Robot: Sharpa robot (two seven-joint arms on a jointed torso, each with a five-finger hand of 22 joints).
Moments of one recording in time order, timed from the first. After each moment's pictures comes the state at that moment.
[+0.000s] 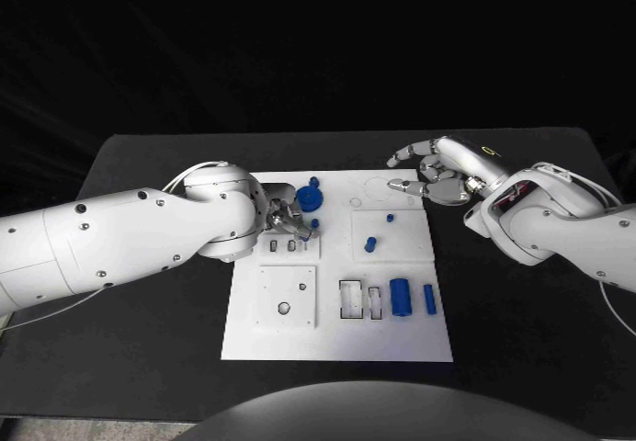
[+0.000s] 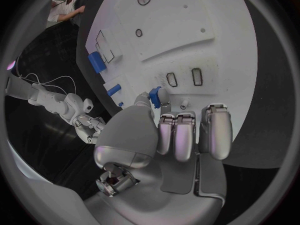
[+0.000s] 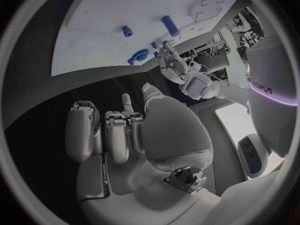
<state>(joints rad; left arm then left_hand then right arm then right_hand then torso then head) 1.32 -0.67 -0.12 1.62 -1.18 0.07 -0.65 1.26 0.16 -0.20 0.26 0.47 0.87 0.02 0.62 0.99 1.46 -0.03 1.57 1.31 1.47 -0.08 1.57 1.31 0.05 1.43 0.03 1.49 1.31 1.26 -1.04 -0.13 1.66 -1.36 -0.55 0.10 1.29 -0.02 0.10 0.28 0.24 0.77 0.09 0.26 0.33 1.47 -0.01 1.57 1.31 1.46 -0.07 1.57 1.31 0.07 1.47 0.04 1.31 1.31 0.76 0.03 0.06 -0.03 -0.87</state>
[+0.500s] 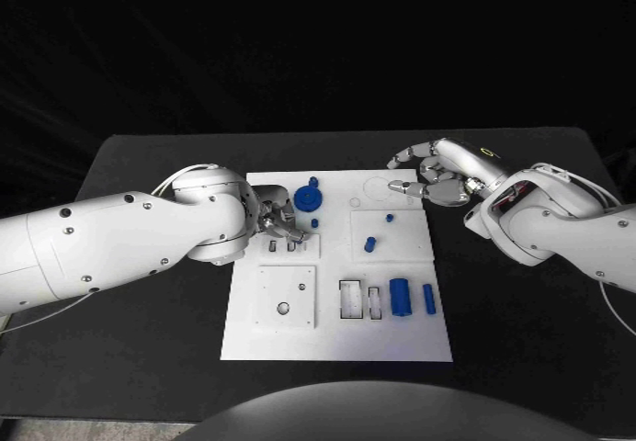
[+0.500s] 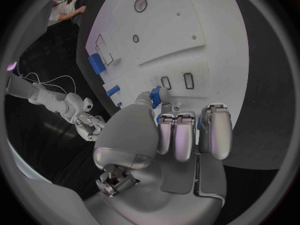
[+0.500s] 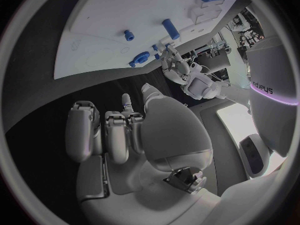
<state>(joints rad) 1.32 -0.72 -0.12 1.65 -1.17 0.07 -0.65 1.31 0.12 -0.09 0.25 0.55 0.90 0.01 0.58 1.02 1.46 -0.04 1.57 1.31 1.47 -0.08 1.57 1.31 0.05 1.43 0.03 1.49 1.31 1.26 -1.04 -0.13 1.66 -1.36 -0.53 0.10 1.29 -0.01 0.10 0.28 0.24 0.77 0.09 0.26 0.33 1.47 -0.01 1.57 1.31 1.47 -0.07 1.57 1.31 0.07 1.47 0.04 1.31 1.31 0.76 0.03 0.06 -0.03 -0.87</state>
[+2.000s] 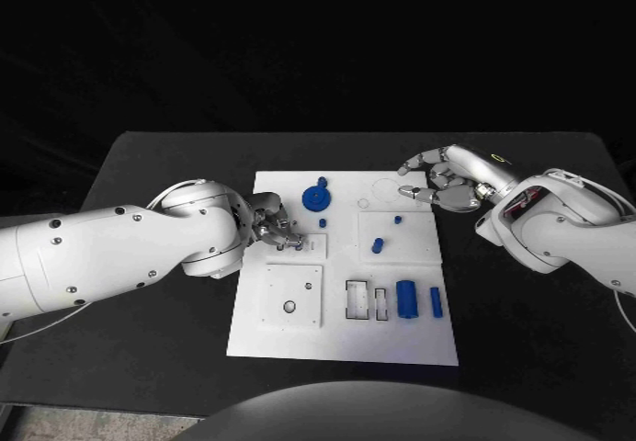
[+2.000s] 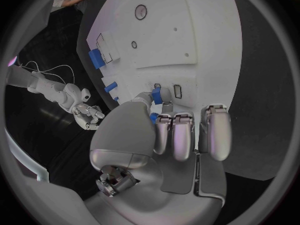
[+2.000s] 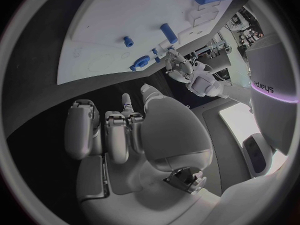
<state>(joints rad) 1.29 -0.80 -0.14 1.71 -1.12 -0.07 -0.66 1.27 0.04 0.12 0.28 0.57 0.94 0.04 0.51 1.06 1.47 -0.06 1.57 1.31 1.46 -0.09 1.57 1.31 0.05 1.45 0.02 1.49 1.31 1.25 -1.05 -0.13 1.67 -1.36 -0.50 0.07 1.31 0.00 0.11 0.28 0.30 0.78 0.09 0.26 0.31 1.47 -0.01 1.57 1.31 1.47 -0.07 1.57 1.31 0.07 1.46 0.05 1.29 1.31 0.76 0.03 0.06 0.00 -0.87</state>
